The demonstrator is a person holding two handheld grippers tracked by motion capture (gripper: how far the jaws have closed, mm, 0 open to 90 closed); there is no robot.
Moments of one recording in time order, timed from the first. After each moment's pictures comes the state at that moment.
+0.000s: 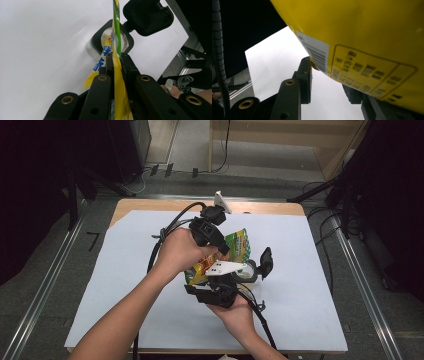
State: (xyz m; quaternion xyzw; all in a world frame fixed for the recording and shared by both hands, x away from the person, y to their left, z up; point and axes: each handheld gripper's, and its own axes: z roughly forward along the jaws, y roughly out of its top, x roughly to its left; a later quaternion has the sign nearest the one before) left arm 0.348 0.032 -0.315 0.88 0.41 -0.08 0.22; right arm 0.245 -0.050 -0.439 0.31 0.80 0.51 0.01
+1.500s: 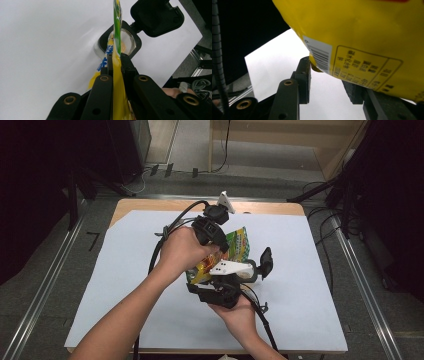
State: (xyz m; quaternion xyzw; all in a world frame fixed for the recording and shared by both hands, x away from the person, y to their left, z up) left arm 0.350 0.026 -0.312 0.89 0.41 -0.05 0.20; right arm 0.242 -0.057 -0.434 0.33 0.79 0.52 0.01
